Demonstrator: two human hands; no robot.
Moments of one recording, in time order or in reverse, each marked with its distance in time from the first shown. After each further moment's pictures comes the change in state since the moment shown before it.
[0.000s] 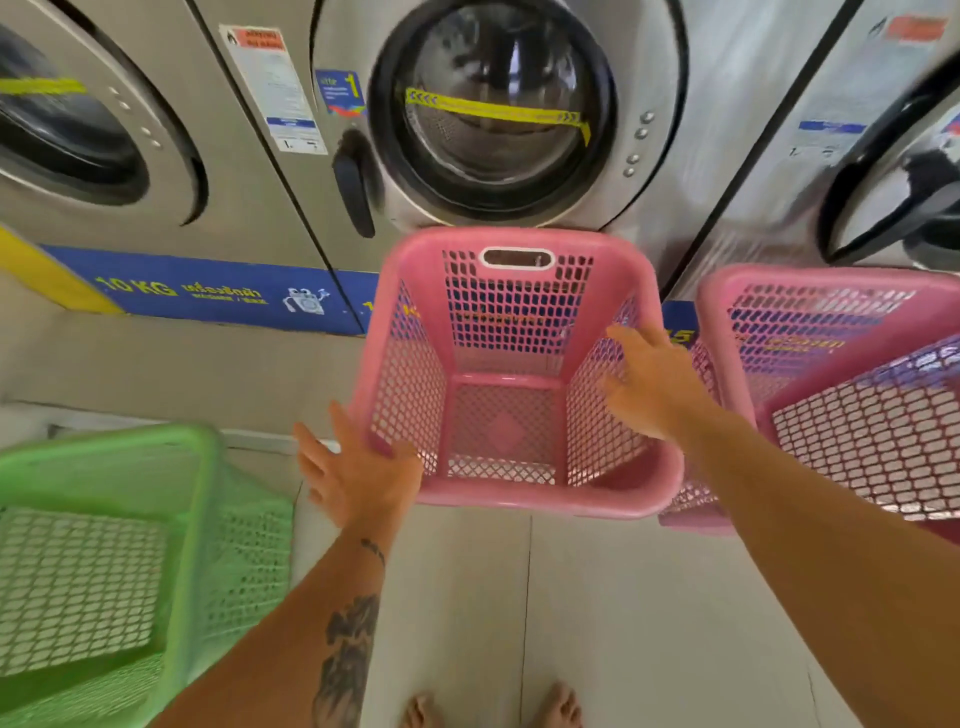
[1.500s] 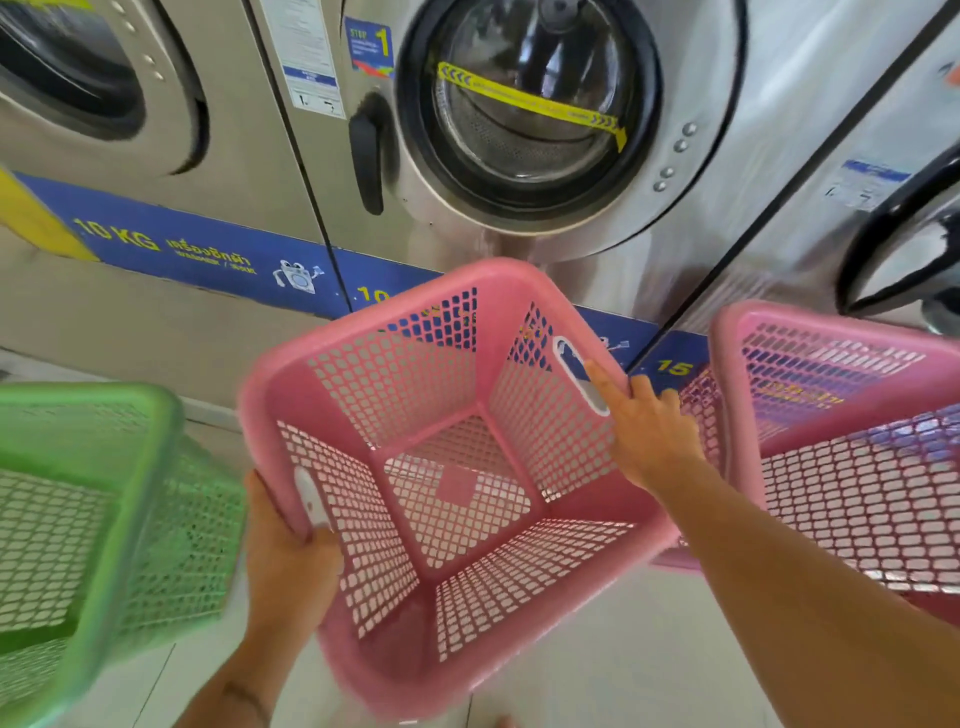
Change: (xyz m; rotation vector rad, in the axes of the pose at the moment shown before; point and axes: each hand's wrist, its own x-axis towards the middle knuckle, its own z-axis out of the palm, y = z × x) left_hand -0.019 -0.090 0.008 -0.537 -0.029 0.066; right_hand 0.014 0.025 0.049 -0.508 0.003 -0.088
